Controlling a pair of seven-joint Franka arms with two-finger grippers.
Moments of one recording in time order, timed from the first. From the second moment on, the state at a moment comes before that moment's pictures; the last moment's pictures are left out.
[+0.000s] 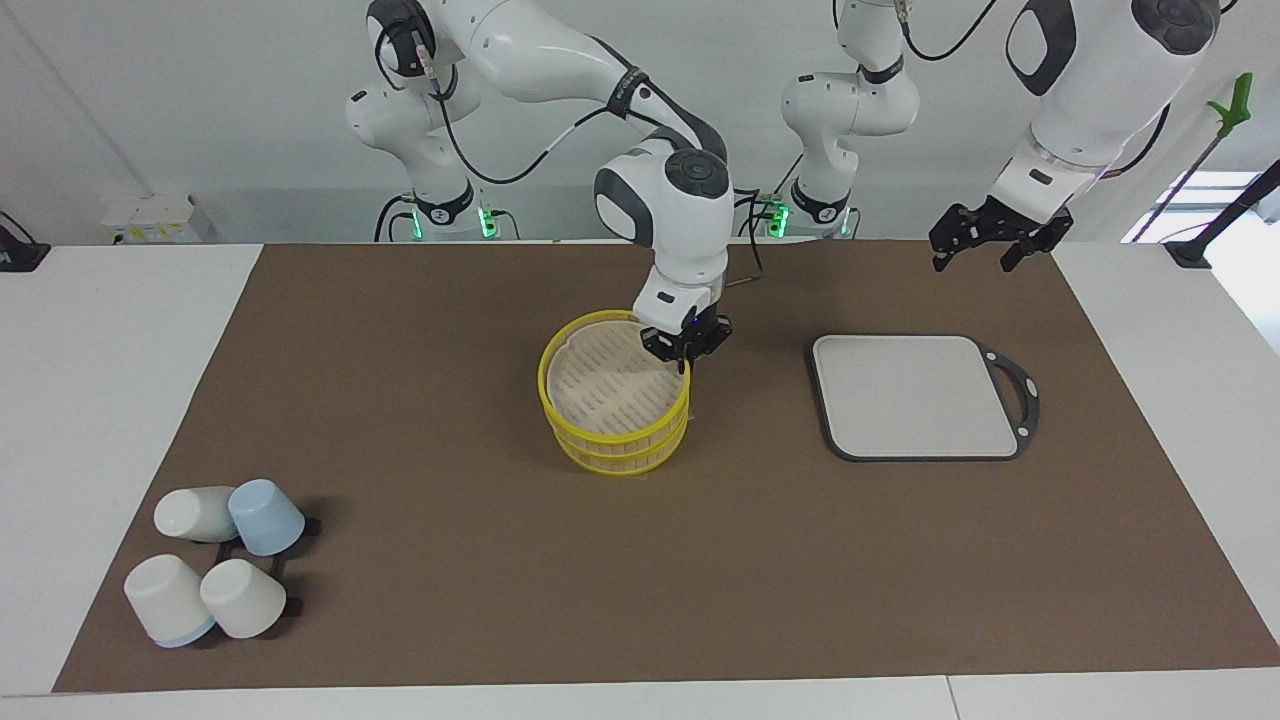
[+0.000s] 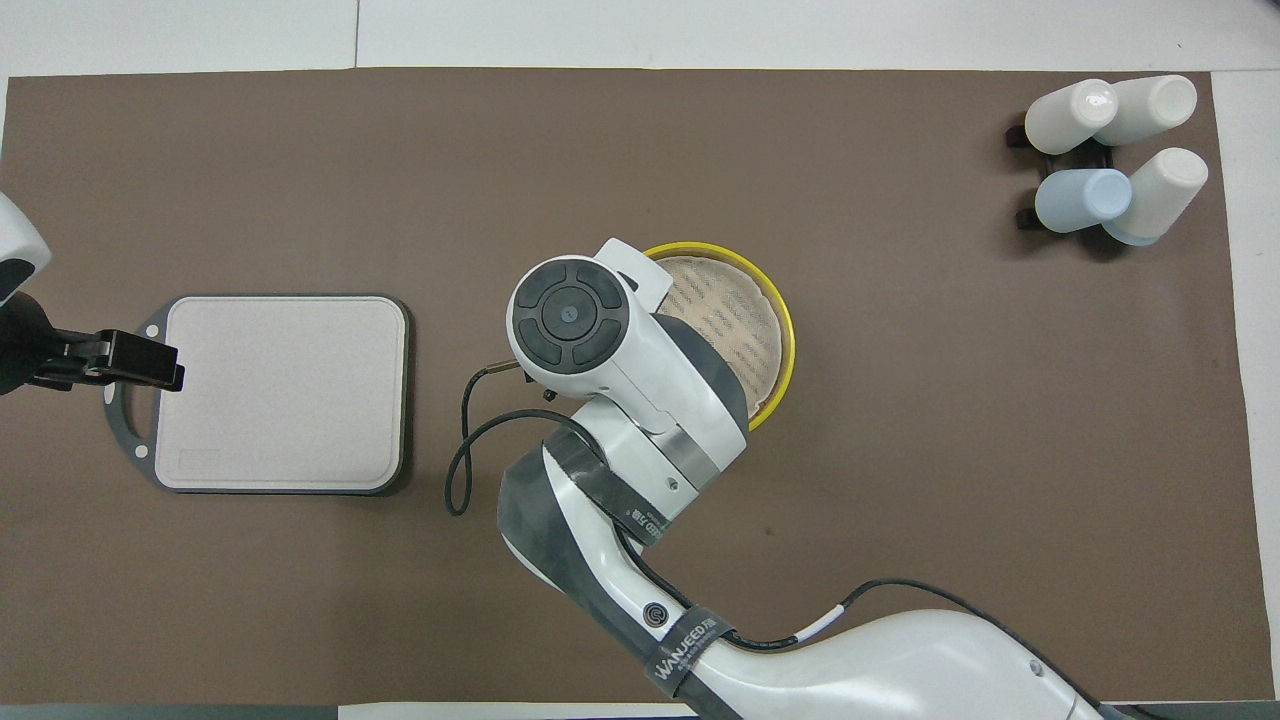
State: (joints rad) left arm -0.16 -0.11 0.11 -1.77 0.00 1.57 0.04; right arm 0.63 0.48 0.08 -1.50 -0.04 2.03 0.56
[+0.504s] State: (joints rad) left arm -0.16 -0.06 0.12 -1.71 0.00 1.53 0.04; right arm 0.65 0.46 0.08 -1.57 -0.05 2.11 0.61
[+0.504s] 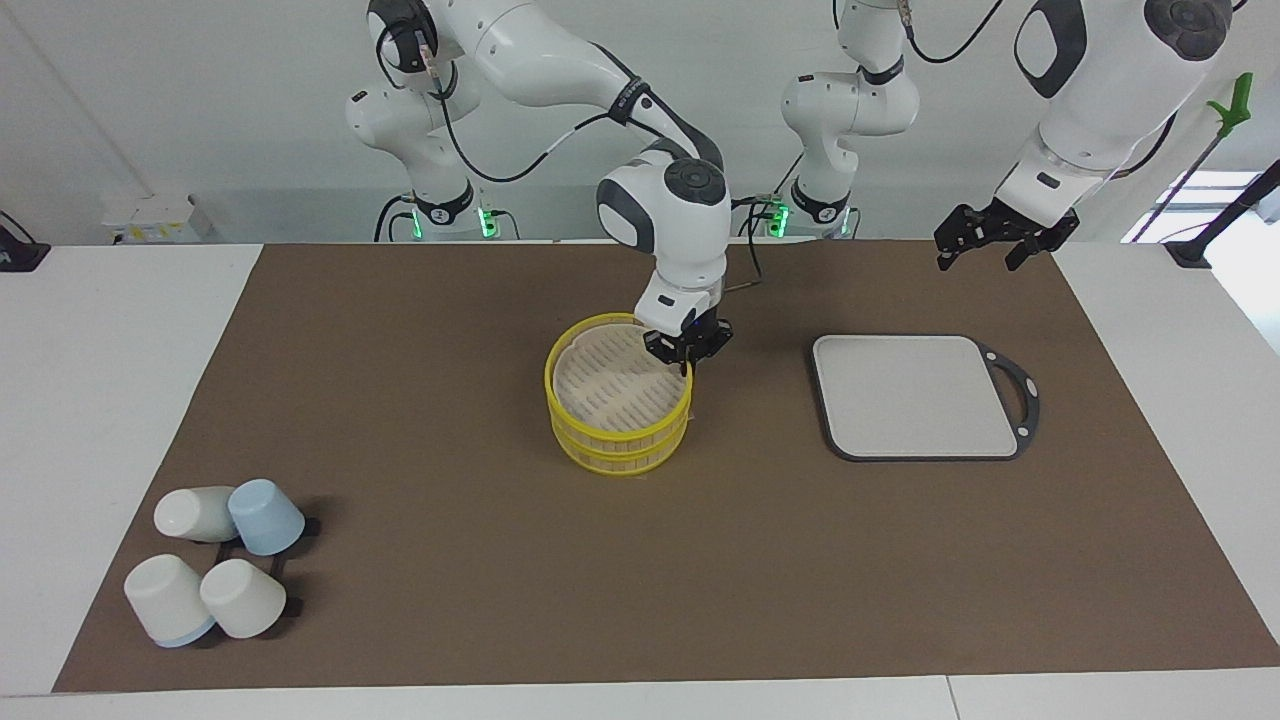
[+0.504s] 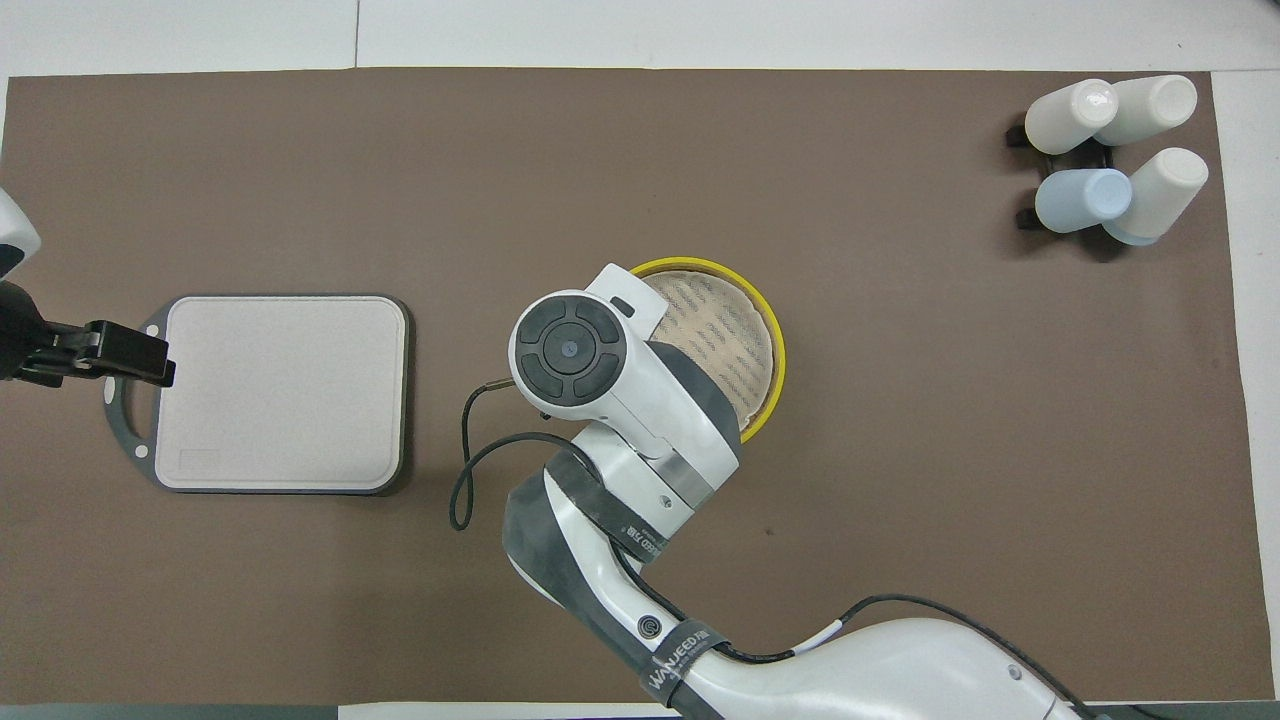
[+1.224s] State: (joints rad) left arm -0.16 -0.05 0.12 -1.65 0.00 1.52 0.04; right arm 0.65 0.44 0.07 -1.55 -0.05 2.05 0.61
